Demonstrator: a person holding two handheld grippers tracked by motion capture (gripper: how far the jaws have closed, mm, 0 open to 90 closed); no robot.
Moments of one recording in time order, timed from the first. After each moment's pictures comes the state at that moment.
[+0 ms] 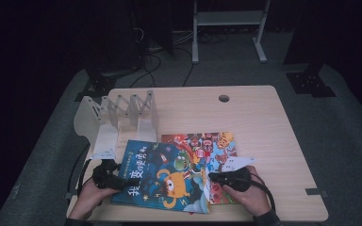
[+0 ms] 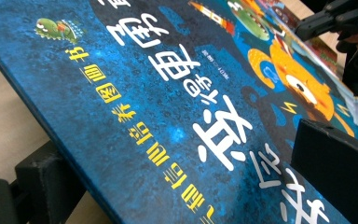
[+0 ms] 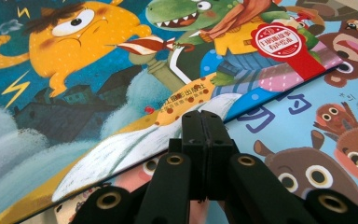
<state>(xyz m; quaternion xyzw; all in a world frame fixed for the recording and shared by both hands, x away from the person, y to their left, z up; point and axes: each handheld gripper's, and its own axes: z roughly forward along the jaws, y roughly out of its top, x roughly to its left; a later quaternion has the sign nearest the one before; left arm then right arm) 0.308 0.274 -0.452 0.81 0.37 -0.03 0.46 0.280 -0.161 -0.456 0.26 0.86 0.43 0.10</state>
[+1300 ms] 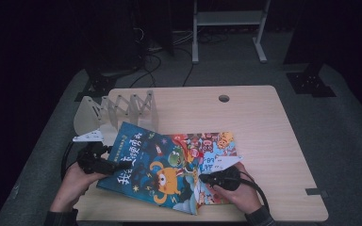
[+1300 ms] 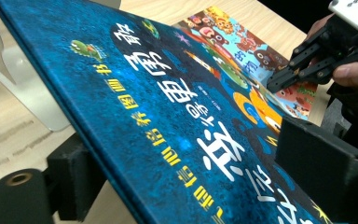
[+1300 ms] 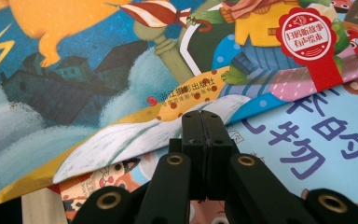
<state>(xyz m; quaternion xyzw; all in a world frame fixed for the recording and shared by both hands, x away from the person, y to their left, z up) 0.310 0.278 -0.361 0.82 0.35 0.03 0.46 0.284 -0.133 -0.453 0.24 0.87 0.42 0.08</state>
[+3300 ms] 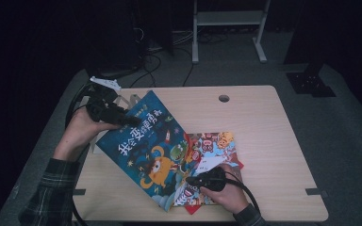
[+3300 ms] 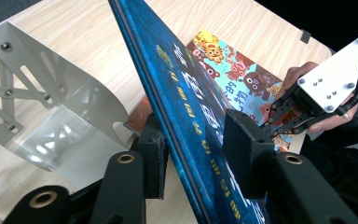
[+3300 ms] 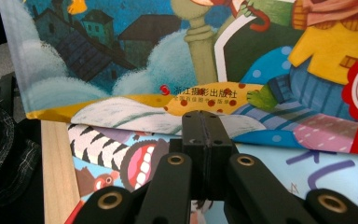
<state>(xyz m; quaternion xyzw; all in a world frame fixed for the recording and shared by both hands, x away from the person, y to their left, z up) 0.386 0.227 -0.244 0.88 0.29 0.01 0.38 0.285 -0.093 -0.452 0.22 0.88 0.42 0.05</state>
